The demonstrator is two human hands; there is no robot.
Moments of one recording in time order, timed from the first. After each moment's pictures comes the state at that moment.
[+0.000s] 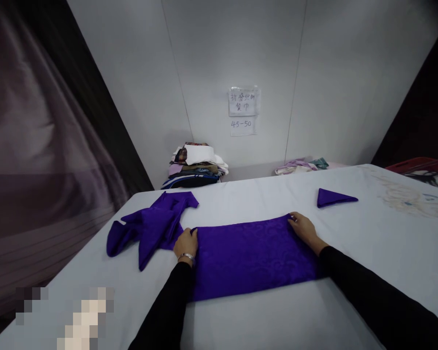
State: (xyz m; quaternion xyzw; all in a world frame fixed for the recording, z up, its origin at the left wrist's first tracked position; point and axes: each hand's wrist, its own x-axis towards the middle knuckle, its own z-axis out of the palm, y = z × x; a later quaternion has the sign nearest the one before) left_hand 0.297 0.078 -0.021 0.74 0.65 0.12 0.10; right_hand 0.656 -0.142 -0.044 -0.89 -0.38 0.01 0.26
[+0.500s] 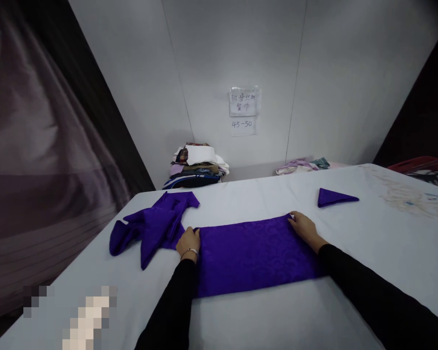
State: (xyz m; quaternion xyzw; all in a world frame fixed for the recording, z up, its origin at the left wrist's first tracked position) left_hand 0.302 0.078 -0.019 0.74 0.65 0.11 0.09; right_hand 0.662 -0.141 -0.045 -0.89 -0.41 0.00 0.22
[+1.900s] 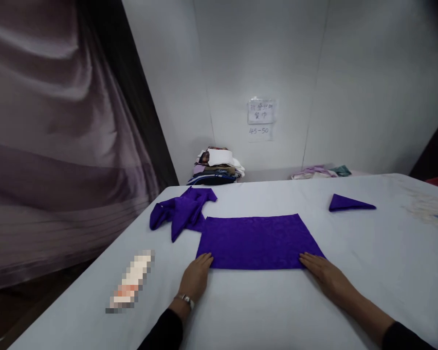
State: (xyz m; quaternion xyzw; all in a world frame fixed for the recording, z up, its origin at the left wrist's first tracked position) left_hand 0.193 -0.061 -0.034 0.92 0.38 0.07 0.02; right_hand 0.575 -0.280 -0.064 -0.70 -0.69 0.04 0.19
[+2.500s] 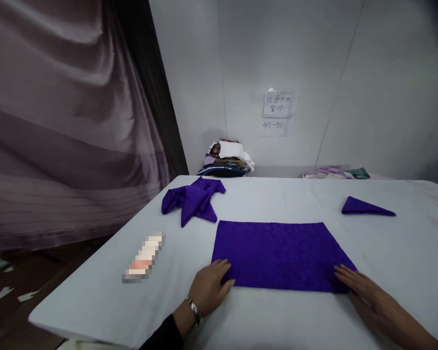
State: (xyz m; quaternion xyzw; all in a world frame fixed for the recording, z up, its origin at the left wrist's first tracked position) left_hand 0.199 -0.139 0.000 0.93 0.34 0.08 0.09; right_hand 0.600 -0.350 -0.047 -0.69 -0.70 0.02 0.16
